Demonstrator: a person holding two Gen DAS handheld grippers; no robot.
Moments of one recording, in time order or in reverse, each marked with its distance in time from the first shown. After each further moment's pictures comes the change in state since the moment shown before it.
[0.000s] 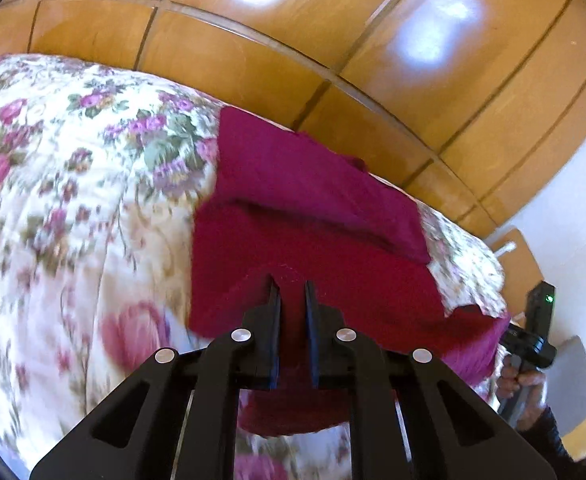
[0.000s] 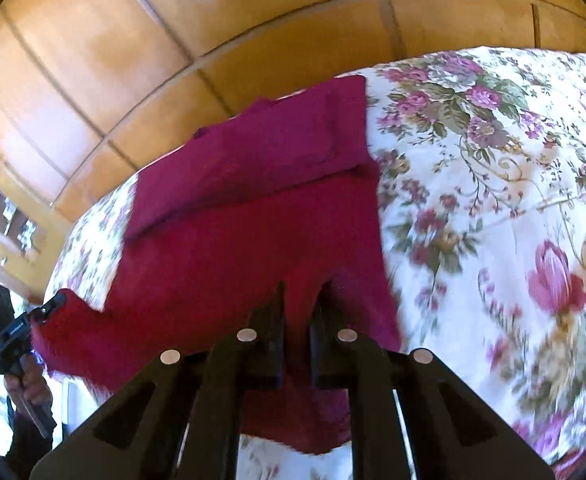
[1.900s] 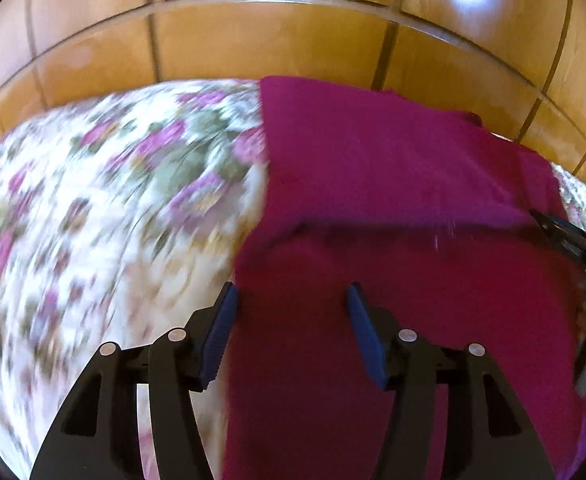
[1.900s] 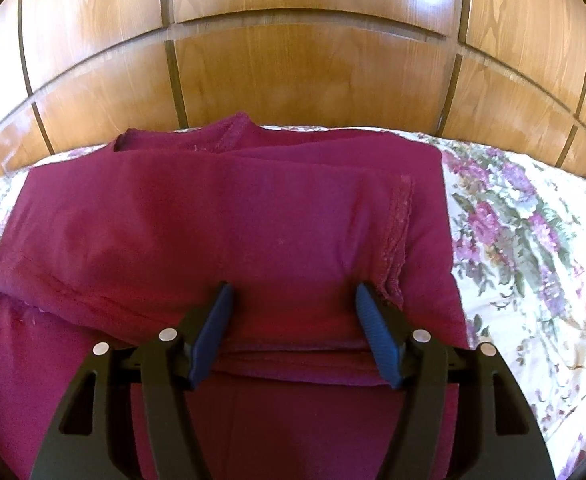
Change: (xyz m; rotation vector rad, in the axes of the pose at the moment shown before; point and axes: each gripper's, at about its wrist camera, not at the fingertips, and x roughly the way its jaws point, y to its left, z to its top) left arm 0.102 0.005 0.023 0.173 0.052 0.410; right arm 0.157 0.049 0.086 -0.272 -0.150 -0.361
